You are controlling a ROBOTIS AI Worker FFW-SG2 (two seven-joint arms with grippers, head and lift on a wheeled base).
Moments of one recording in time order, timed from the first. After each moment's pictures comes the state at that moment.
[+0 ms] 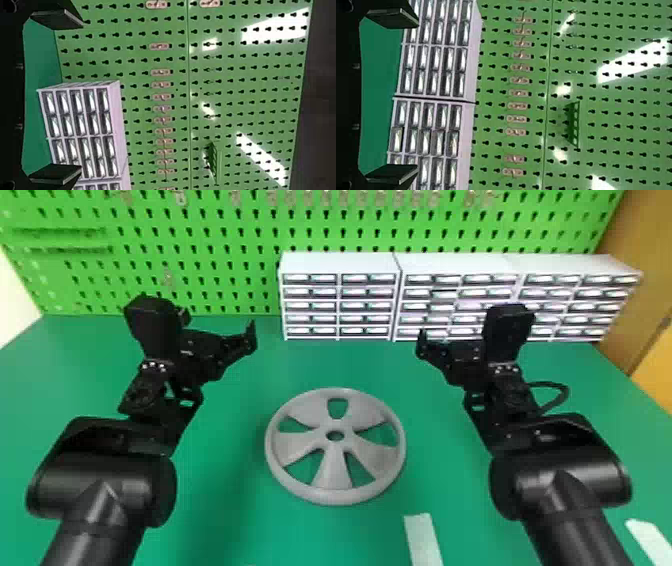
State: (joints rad) left arm -0.18 0.15 -0.06 -1.67 0.11 0.12 -0.14; right arm -0.27 -0.08 0.13 -1.53 -0.06 0.15 -0.03
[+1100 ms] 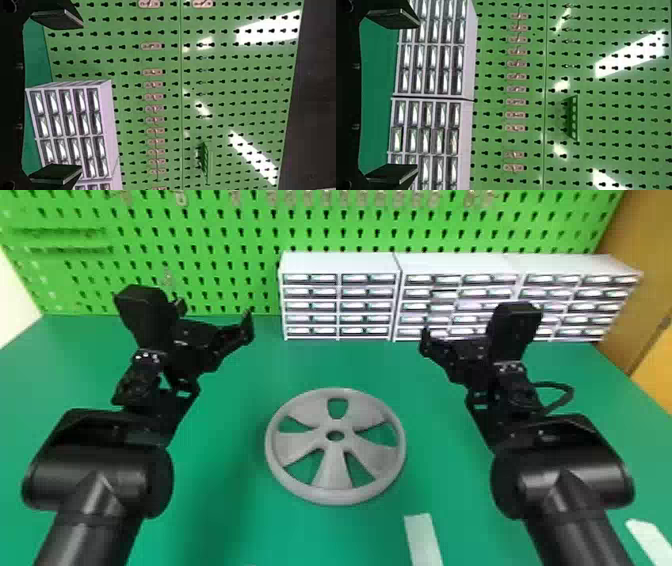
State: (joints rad) left arm -0.20 0.15 -0.04 -1.68 0.13 0.12 -0.16; right arm -0.27 -0.07 0.11 -1.55 -0.08 0.15 -0.03
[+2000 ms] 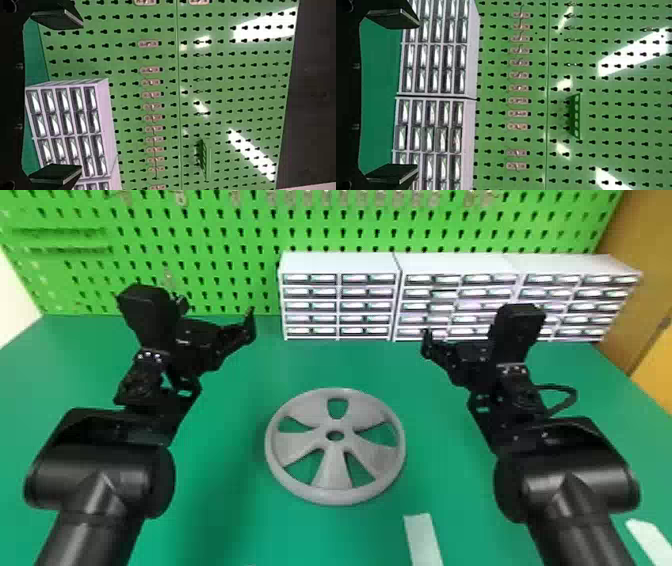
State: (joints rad) left arm -0.20 0.15 -0.05 -1.67 0.12 0.11 -0.16; right arm -0.25 -0.07 0.10 -1.58 -0.08 0.18 -0.03
